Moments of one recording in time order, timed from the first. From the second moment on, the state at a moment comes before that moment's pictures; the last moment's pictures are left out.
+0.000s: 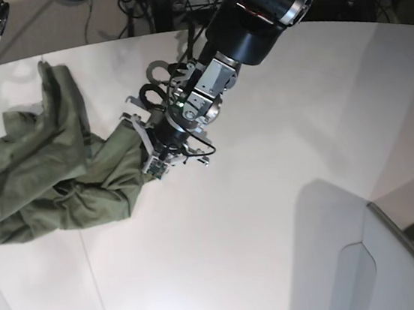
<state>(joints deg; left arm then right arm) -14.6 6.2 33.4 32.8 -0.1 -2.2 -9.1 9.4 15.8 23.9 113.9 -33.1 16.2 -50.2</state>
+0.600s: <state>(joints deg) -5.4 -6.2 12.1 52.8 0.3 -0.9 0.2 6.6 13.8 14.6 108.8 -33.1 16.6 -48.8</state>
